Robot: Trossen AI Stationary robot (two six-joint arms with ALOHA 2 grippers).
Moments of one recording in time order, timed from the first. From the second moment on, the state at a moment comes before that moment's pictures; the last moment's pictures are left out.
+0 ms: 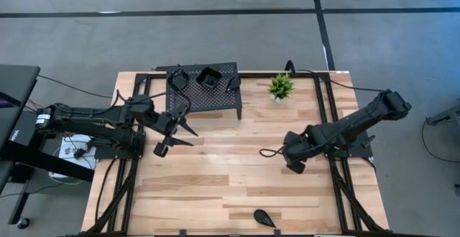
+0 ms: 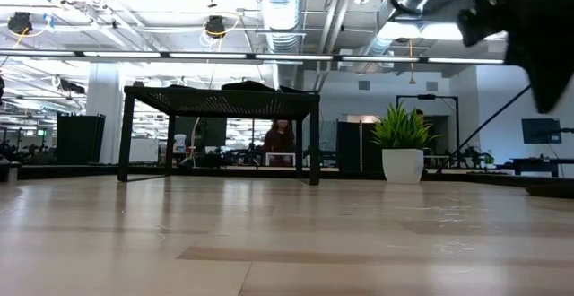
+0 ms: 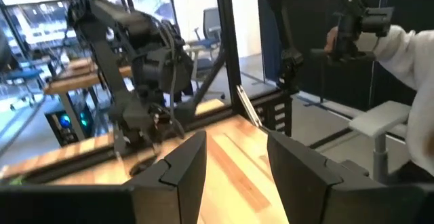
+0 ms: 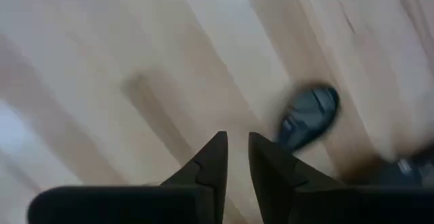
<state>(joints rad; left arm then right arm) 0.01 0.85 0.62 0.20 0.46 0.22 0.39 1.29 0.93 -1.19 0.11 0.92</state>
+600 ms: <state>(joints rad) 0.01 0.85 0.62 0.19 0.47 0.20 0.34 1.29 0.76 -1.26 0.02 1.30</state>
